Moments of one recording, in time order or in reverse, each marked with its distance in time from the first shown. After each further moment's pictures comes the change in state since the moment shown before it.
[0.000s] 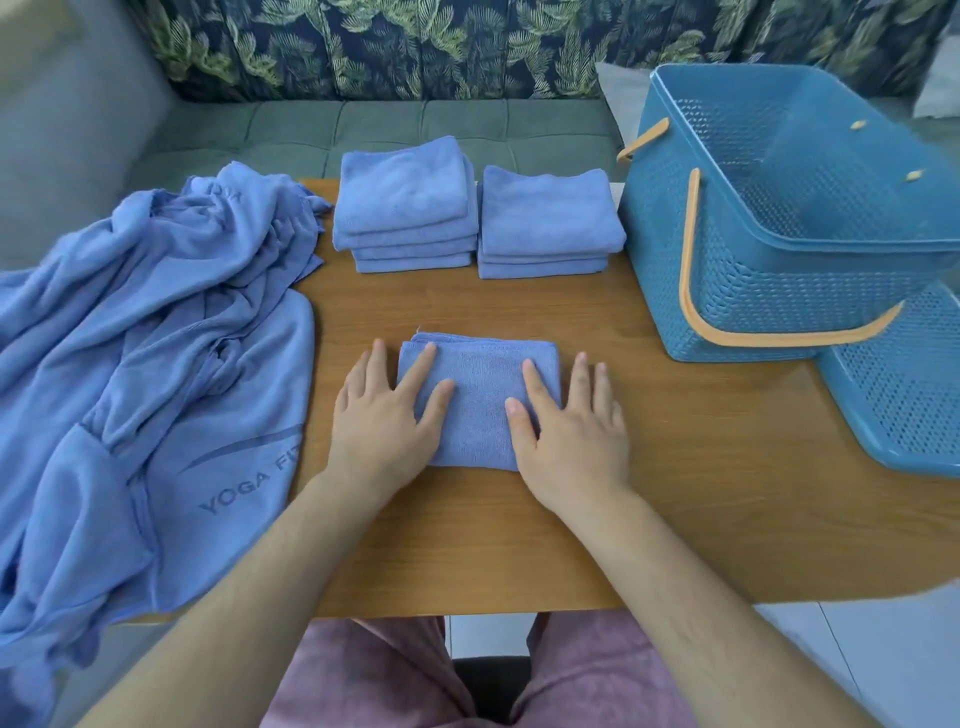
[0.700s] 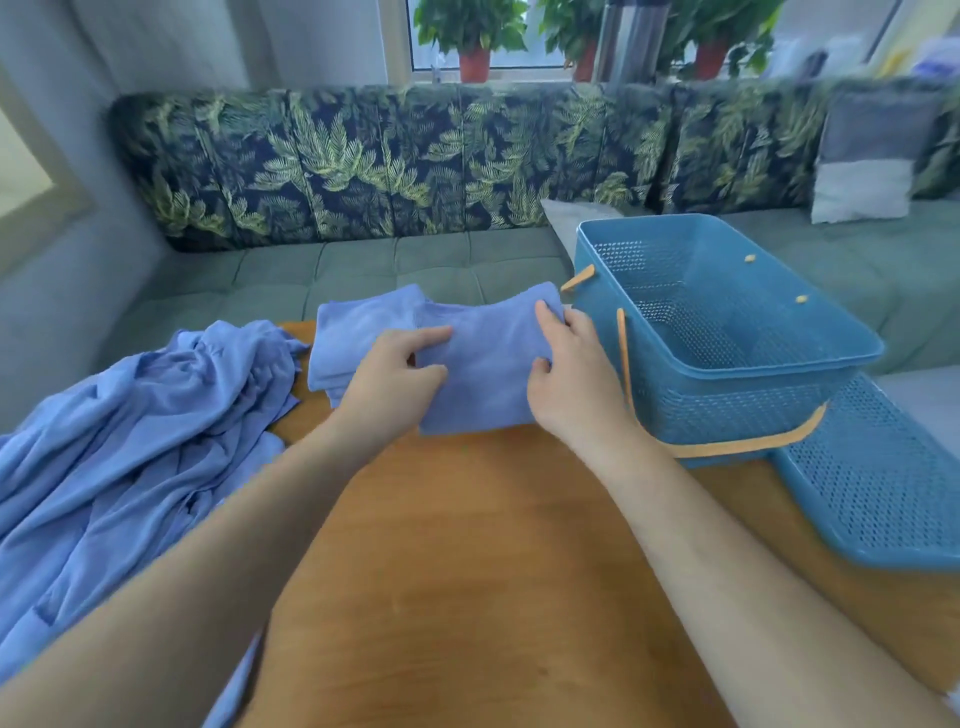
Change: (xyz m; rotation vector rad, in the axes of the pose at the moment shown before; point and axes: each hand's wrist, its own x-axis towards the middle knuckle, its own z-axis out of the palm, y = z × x) left_hand 0.112 0.084 -0.107 -0.614 0.001 0.130; right_hand 0.112 0.002 -0.134 0.444 0.305 -0.074
